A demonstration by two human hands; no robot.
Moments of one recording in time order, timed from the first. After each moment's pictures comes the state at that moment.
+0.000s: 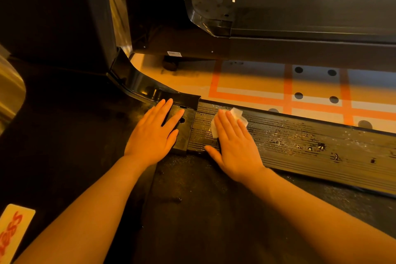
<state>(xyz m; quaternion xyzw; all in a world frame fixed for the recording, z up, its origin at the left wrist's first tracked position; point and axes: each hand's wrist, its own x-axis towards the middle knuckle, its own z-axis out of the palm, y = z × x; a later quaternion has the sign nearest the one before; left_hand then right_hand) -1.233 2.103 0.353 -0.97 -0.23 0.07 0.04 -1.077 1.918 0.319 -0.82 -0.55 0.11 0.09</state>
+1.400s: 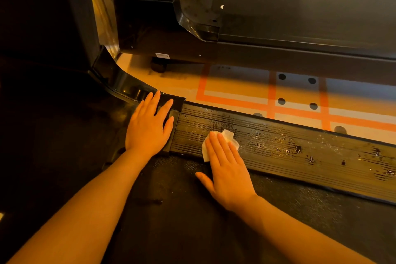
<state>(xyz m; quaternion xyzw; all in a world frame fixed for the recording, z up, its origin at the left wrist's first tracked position) -1.195 2.088 0.344 -0.94 -0.33 -0.03 -0.04 -1.097 1.867 0.314 -0.82 -0.56 0.10 0.07</state>
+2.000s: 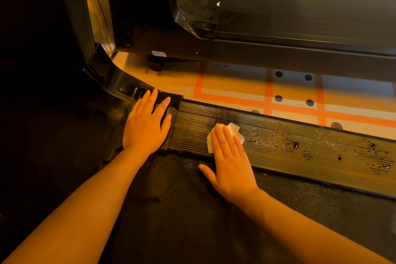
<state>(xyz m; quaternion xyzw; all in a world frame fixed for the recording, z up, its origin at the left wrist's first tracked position) -1.195 2.088 0.344 -0.94 -0.33 -0.03 -0.05 -1.087 1.867 0.317 -0.84 -0.53 0.10 0.07</state>
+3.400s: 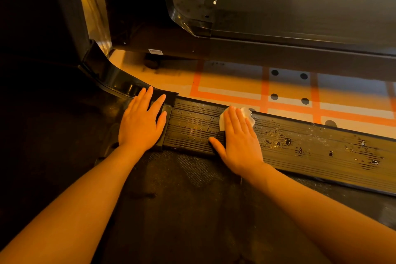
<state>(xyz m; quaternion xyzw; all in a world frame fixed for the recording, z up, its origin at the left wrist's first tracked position) -1.195 2.088 0.341 -0.94 -0.33 -0.04 -0.05 -1.036 1.874 0.320 -0.86 -0.48 0.12 0.06</state>
